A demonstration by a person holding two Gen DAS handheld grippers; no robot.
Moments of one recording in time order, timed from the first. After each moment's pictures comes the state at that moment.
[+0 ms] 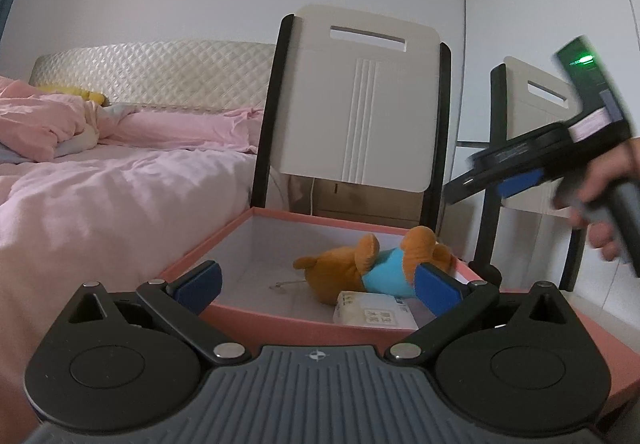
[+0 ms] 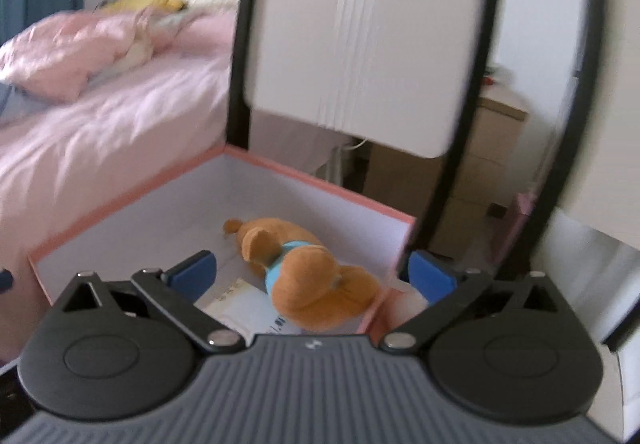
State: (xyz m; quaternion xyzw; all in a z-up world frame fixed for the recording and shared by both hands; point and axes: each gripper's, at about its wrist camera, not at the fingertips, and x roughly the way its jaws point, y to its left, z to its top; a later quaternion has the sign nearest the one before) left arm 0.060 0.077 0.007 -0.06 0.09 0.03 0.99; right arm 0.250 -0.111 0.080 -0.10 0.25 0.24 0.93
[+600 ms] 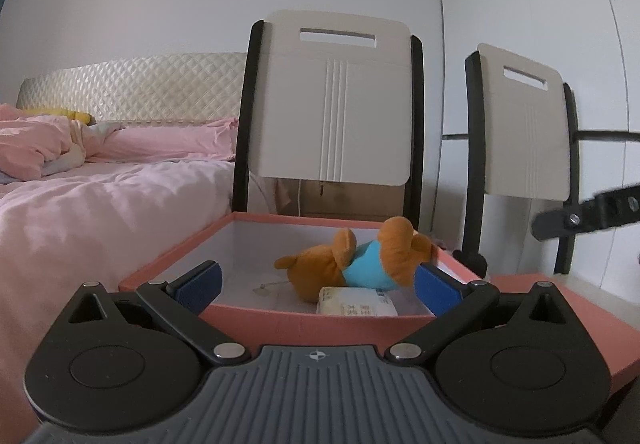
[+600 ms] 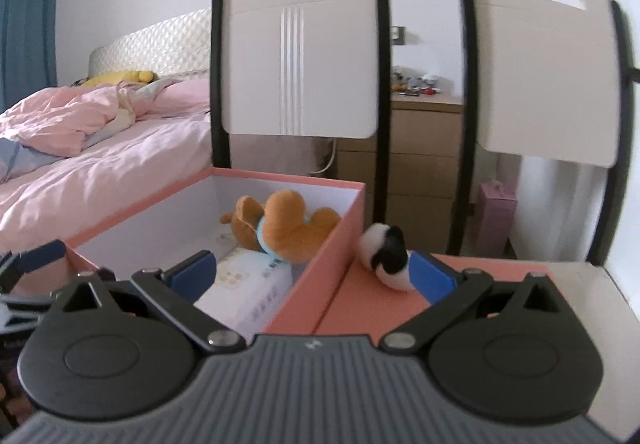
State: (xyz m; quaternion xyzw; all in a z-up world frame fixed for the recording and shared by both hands) left arm 0.057 0.049 -0.002 -0.02 0.08 0.02 1.00; right arm 0.135 -0.190 0.030 0.00 0.19 0.20 0.96
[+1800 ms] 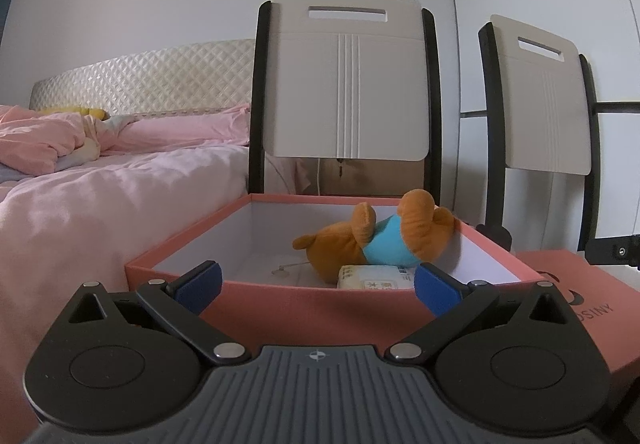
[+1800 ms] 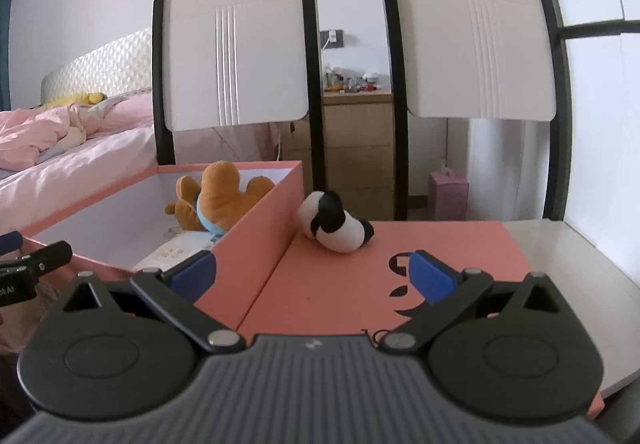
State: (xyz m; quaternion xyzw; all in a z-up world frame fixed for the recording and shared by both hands) left arm 0.064 0.046 -0.013 0.00 0.10 0.05 0.99; right arm 0.123 -0.219 -0.018 0.02 0.17 0.12 0.98
